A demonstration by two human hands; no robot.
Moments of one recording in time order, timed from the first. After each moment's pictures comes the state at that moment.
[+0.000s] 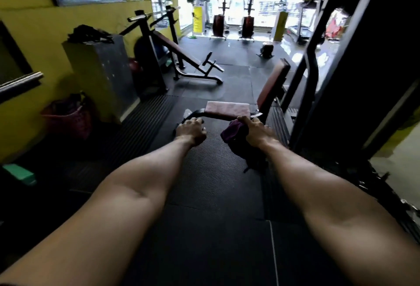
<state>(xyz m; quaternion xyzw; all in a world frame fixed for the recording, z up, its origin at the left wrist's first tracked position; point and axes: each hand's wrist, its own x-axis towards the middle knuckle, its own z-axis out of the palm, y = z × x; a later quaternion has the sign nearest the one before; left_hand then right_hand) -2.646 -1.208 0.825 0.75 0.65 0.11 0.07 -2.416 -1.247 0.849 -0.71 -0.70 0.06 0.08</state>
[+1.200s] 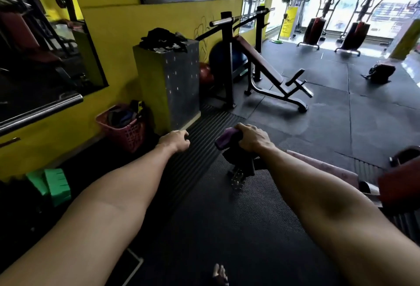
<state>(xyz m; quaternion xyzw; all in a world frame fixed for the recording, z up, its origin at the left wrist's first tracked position) -3.004 -0.623 0.785 0.56 0.81 0.06 0.16 -2.742 -0.532 0.803 -0.52 -0.84 0.11 0.06</state>
